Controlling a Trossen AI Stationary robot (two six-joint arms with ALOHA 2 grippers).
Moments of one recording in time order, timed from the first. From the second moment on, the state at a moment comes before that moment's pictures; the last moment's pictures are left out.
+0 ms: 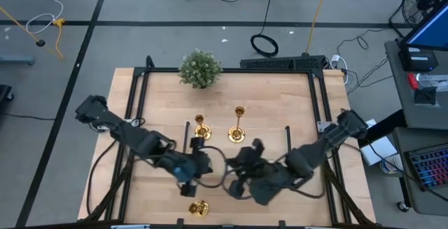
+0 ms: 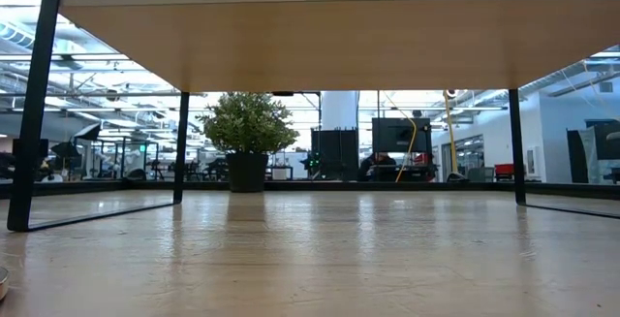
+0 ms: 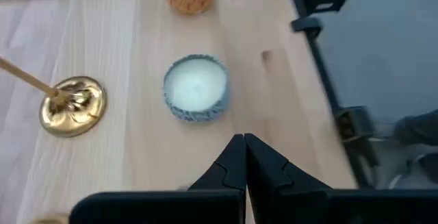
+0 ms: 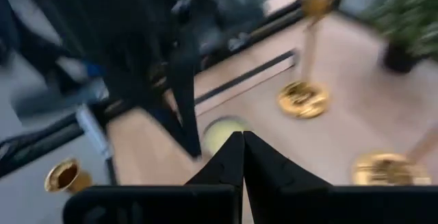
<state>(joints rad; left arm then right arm) -0.52 1.61 1.58 -0.77 -0.26 -0.27 0.60 1.83 1.93 -0.84 0.78 0.89</state>
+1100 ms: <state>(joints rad) -0.41 1.70 1.61 -0.89 -0.15 -0.23 0.65 1.78 1.93 -0.88 0.89 0.79</state>
